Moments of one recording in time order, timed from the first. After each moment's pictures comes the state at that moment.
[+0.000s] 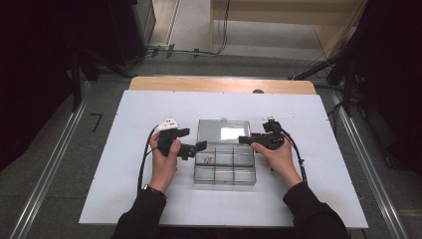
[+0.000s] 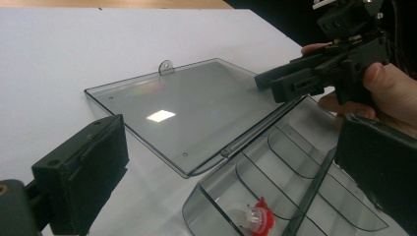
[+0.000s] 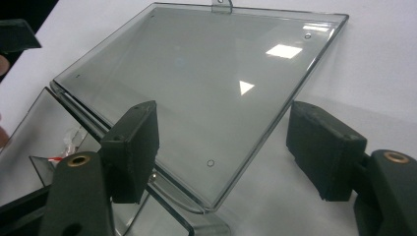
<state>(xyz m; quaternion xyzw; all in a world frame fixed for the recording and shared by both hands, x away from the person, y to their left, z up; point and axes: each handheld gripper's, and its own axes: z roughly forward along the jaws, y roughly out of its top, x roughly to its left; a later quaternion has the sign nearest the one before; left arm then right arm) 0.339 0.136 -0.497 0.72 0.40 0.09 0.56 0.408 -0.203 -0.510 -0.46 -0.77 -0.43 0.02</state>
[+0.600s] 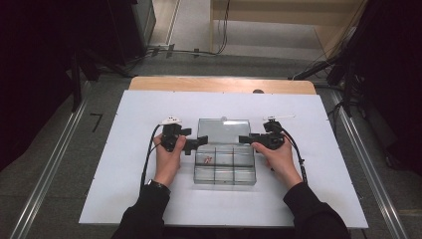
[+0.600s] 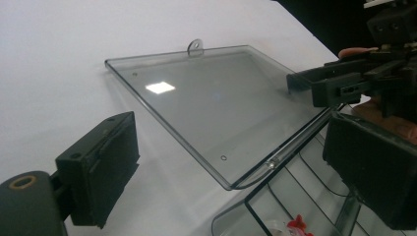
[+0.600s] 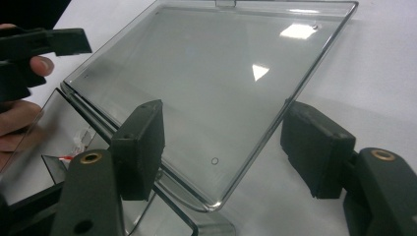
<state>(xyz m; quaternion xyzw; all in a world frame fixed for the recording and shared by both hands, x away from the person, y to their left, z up) 0.363 0.134 -0.514 0.71 0.46 0.06 0.54 0.409 -0.204 -0.510 -0.46 -0.77 -0.44 0.03</state>
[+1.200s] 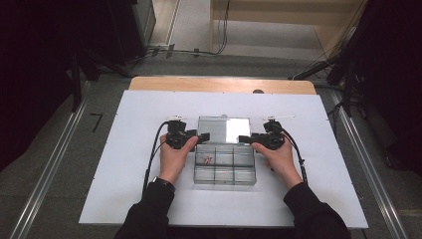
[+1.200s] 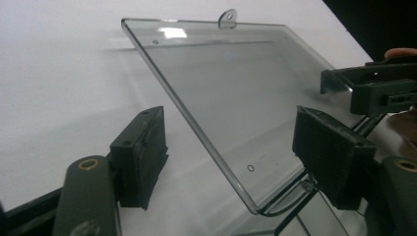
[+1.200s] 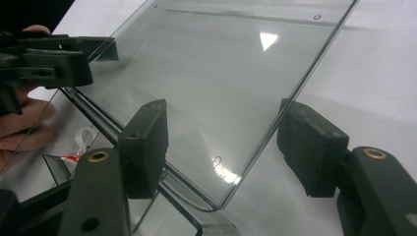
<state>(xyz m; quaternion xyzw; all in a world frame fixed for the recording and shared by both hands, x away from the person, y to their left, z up) 0.376 0.121 -0.518 0.70 0.51 0.05 0.50 0.408 -0.204 -0.509 -0.45 -0.77 -0.44 0.03</state>
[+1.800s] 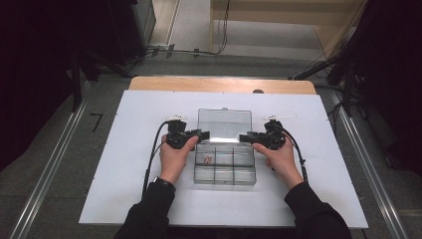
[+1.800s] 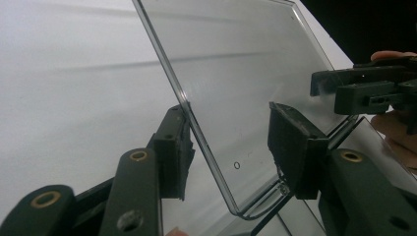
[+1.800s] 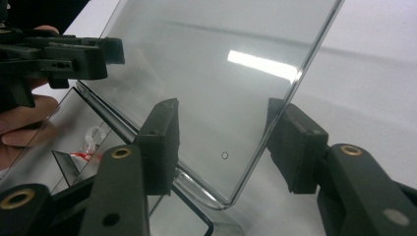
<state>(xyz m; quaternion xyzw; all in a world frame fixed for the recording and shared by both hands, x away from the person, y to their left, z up) 0.372 0.122 -0.512 0.70 0.50 0.04 0.52 0.404 -0.205 -0.504 -0.43 -0.78 -0.46 0.02</state>
